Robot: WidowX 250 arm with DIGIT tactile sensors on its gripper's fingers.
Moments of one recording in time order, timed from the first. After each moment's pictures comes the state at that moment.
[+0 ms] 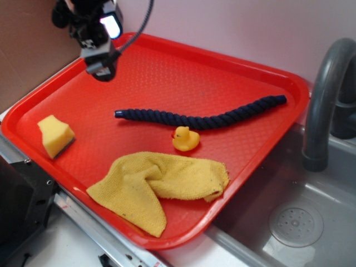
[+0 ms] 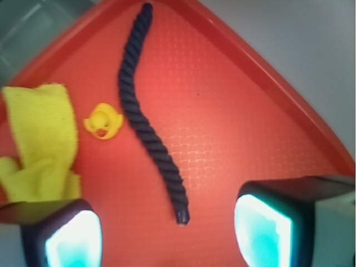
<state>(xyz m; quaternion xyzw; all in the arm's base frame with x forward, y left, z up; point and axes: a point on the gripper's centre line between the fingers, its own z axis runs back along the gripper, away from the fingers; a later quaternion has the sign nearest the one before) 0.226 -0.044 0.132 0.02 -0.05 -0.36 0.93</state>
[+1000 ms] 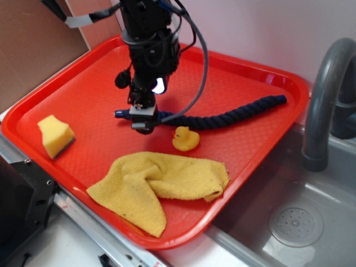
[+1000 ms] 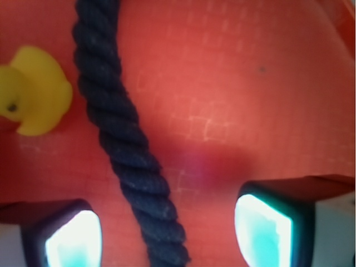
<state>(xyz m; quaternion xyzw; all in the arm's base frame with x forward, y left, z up) 0.244 -0.048 0.035 0.03 0.04 -0.45 0.89</state>
